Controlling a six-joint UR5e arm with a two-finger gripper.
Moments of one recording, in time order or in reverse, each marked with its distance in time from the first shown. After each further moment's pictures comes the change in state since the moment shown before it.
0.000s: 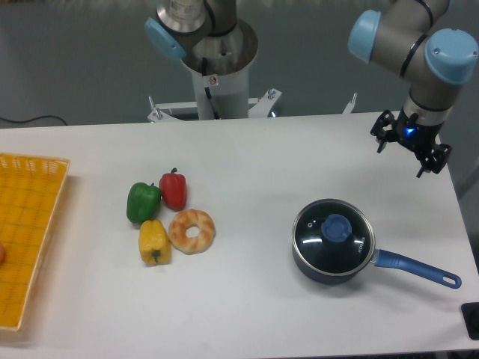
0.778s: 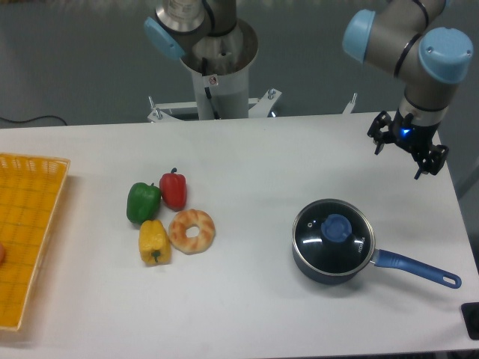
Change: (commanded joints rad) arm -0.049 0.012 -0.011 0.044 -0.011 -0.104
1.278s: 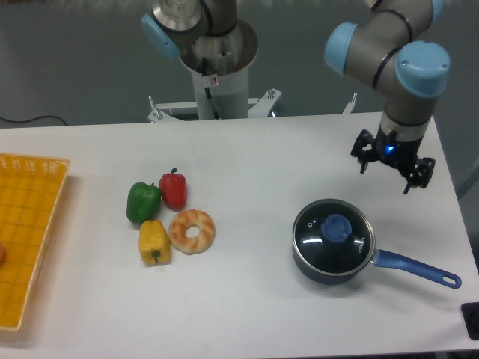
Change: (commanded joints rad) arm -0.078 -0.003 -0.072 0.124 0.011 -0.213
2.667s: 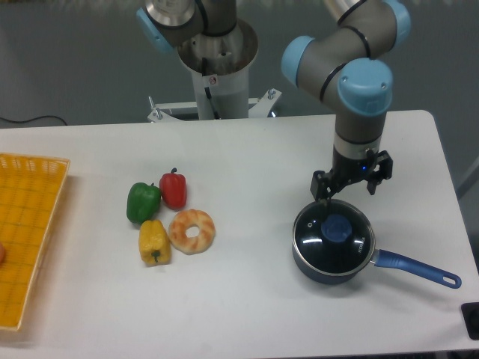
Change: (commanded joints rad) arm -0.169 -0.021 0.044 -0.009 0.093 -1.173
